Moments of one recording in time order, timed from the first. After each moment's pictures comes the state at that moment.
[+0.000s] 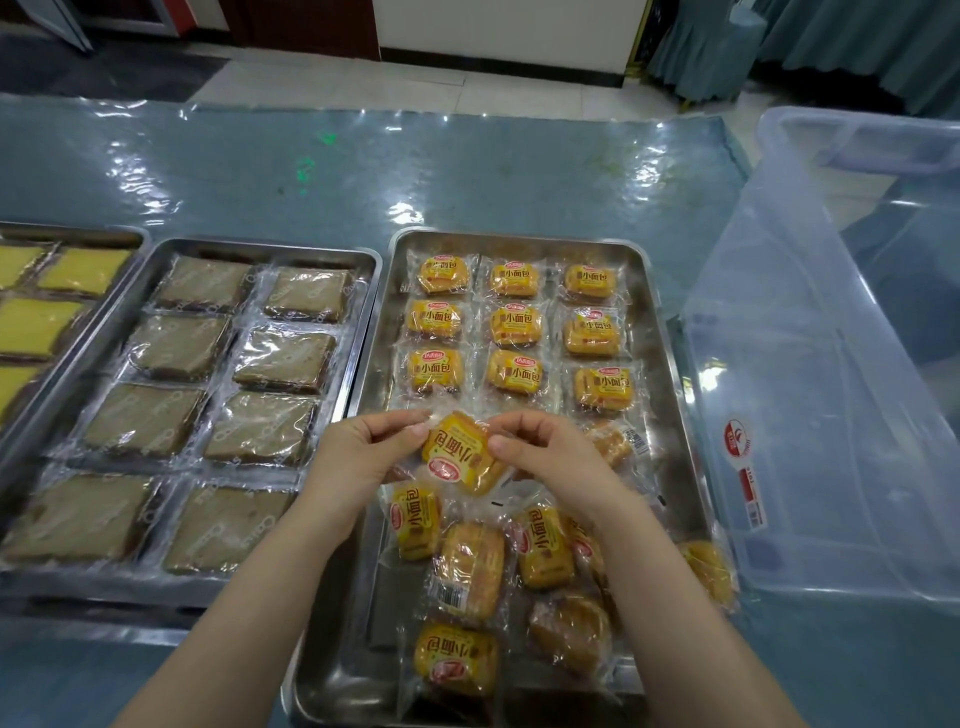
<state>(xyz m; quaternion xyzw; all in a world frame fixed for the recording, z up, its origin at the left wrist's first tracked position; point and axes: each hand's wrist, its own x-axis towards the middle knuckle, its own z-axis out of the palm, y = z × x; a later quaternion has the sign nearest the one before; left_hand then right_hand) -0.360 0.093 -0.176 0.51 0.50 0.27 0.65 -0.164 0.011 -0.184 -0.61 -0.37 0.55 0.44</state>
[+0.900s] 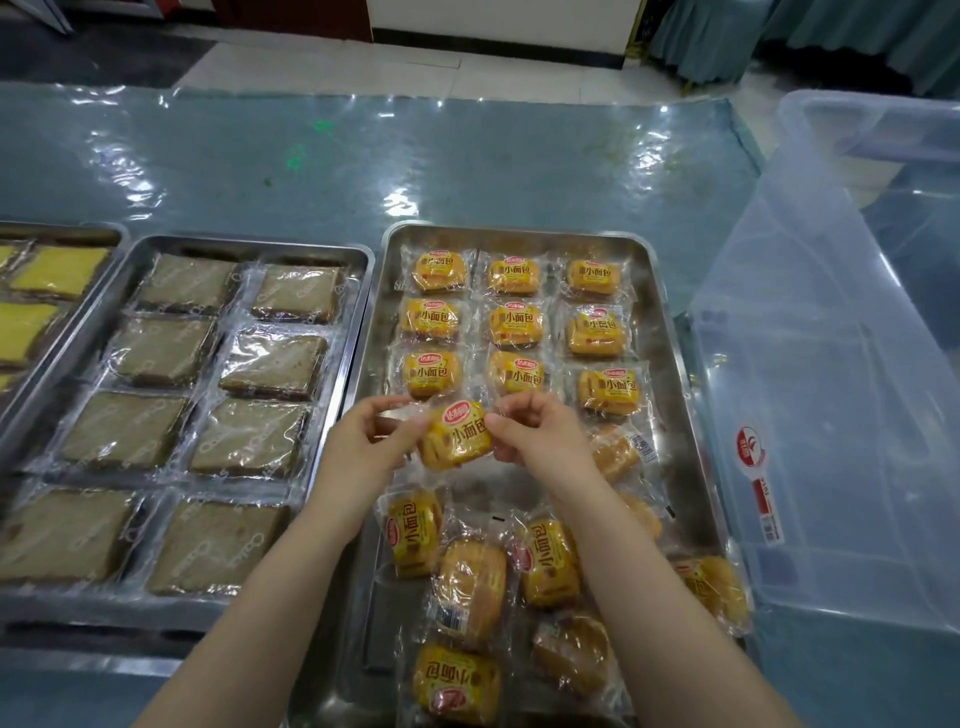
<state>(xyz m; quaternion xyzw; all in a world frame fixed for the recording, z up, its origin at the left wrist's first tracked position) -0.347 0.113 -0.195 0.56 0.55 0.26 0.56 -0.167 0.046 -0.207 -0.67 -0.24 0.49 0.50</state>
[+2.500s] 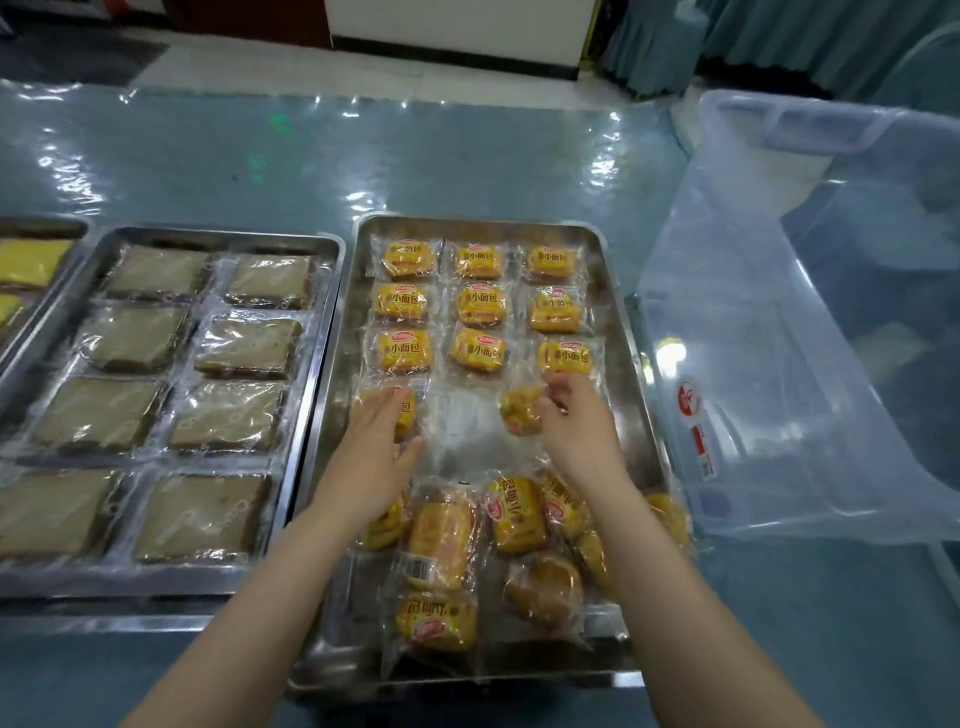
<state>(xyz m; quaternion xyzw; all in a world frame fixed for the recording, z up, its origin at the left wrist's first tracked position) -0.348 0.073 -0.211 0.81 0.46 0.11 0.35 -0.146 -0.013 -0.191 -0.82 -0.31 0.28 0.39</state>
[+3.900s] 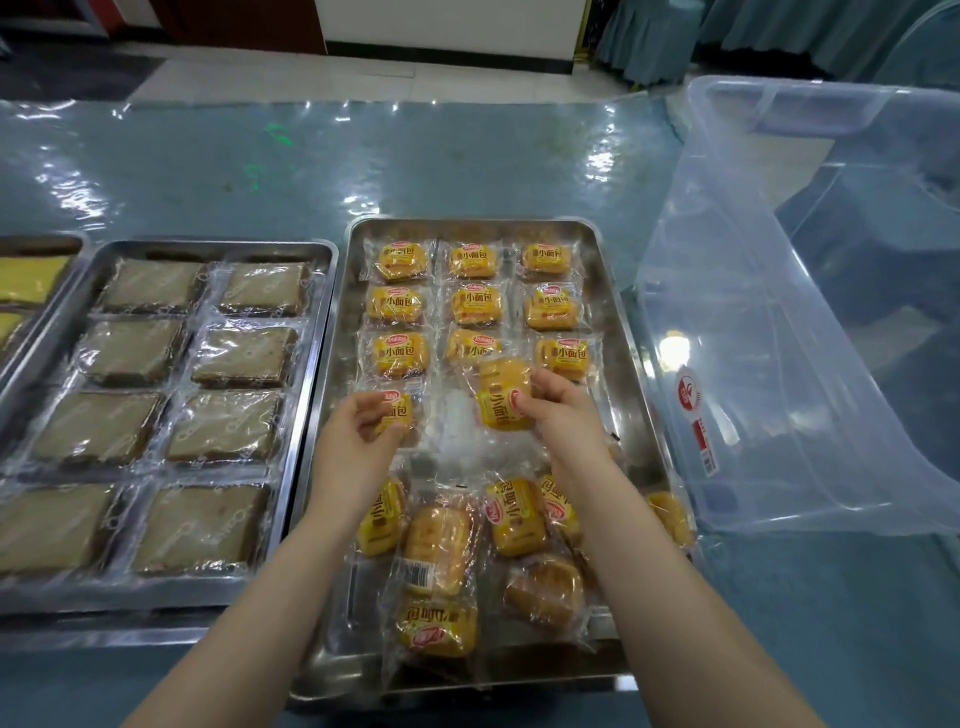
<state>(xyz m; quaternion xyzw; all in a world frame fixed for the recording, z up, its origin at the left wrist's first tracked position) -0.342 0.075 -0.207 0.60 0.55 0.29 0.50 -0.151 -0.004 -0.188 -0.66 -0.11 0.46 0.59</state>
